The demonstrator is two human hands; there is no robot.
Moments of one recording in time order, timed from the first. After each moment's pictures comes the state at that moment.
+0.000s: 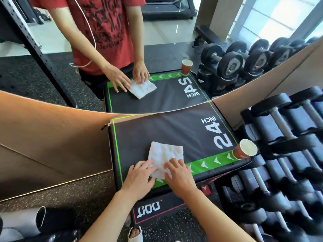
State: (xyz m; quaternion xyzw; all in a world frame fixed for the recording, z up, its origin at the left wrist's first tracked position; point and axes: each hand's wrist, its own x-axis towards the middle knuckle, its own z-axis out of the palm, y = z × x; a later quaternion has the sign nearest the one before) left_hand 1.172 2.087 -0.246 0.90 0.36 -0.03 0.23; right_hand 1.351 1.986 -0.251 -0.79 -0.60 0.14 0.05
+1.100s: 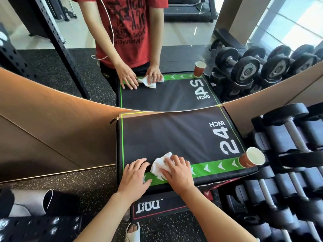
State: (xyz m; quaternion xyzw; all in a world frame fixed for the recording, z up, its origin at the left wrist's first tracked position) left_hand 1.151 2.069 -0.272 0.87 0.44 0.03 0.20; right_hand 1.362 1.995 -0.278 -0.76 -0.64 0.02 0.11
